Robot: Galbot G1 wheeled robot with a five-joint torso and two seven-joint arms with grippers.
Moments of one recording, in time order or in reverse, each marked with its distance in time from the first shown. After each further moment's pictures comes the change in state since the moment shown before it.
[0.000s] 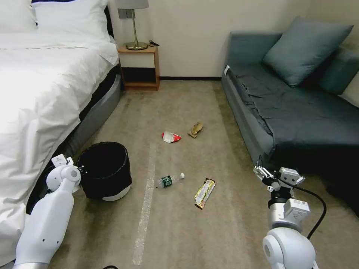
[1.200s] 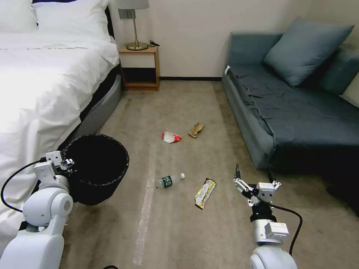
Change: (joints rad) left arm 0.317 -0.082 -0.159 -0.503 0.454 -0.052 0.224; right arm -0.081 -0.024 -0.114 -0.113 -0.111 0.318 -0.109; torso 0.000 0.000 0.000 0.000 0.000
